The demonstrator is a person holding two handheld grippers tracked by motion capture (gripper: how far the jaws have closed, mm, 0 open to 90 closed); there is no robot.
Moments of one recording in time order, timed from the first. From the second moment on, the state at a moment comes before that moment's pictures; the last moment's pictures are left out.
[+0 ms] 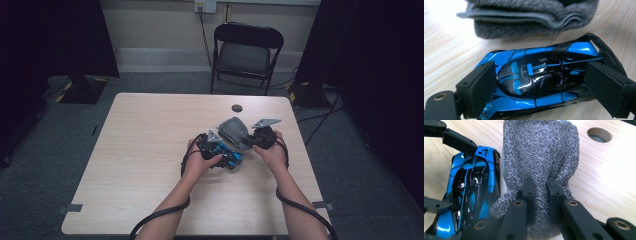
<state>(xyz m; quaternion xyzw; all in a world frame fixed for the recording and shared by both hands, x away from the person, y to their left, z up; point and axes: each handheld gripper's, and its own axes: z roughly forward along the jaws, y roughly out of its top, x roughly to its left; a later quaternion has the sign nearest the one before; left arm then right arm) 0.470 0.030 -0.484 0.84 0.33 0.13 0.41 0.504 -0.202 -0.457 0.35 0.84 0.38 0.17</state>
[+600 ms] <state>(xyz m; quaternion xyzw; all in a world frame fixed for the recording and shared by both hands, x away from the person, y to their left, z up) 0.470 0.030 -0.484 0.84 0.33 0.13 0.41 0.512 -0.173 -0.485 0.33 0.86 0.36 0.15</state>
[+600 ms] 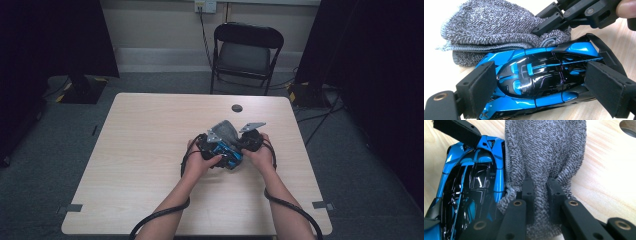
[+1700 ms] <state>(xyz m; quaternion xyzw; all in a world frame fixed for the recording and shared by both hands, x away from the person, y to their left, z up) 0.470 0.030 -0.484 0.84 0.33 0.13 0.41 0.507 -0.189 -0.482 0.31 0.87 0.34 0.15</state>
